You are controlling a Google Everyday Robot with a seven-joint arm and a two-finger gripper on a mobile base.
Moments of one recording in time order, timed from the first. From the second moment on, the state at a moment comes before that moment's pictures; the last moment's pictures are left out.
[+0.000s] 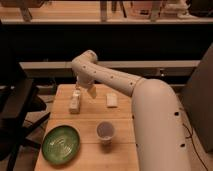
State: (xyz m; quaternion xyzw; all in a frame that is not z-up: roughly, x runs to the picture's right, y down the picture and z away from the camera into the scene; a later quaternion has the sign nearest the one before) arm -0.118 0.009 0.866 -0.21 -0.18 -0.45 0.85
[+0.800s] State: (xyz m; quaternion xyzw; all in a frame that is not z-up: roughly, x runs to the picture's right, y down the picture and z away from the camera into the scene) arm -0.127 0.039 0.886 -0.24 -0.20 -0.46 0.83
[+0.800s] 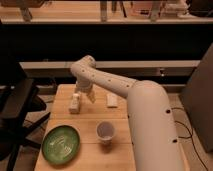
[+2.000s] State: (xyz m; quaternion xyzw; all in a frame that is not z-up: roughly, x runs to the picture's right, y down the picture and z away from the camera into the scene) arm -0.139 0.066 0.912 -0.28 -0.22 -0.48 0.80
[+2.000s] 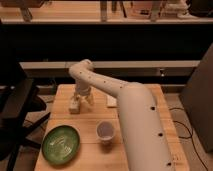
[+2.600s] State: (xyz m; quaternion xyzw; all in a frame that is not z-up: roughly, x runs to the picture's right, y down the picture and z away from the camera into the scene) arm -0.151 0.079 0.918 -0.29 -0.23 -0.49 0.79
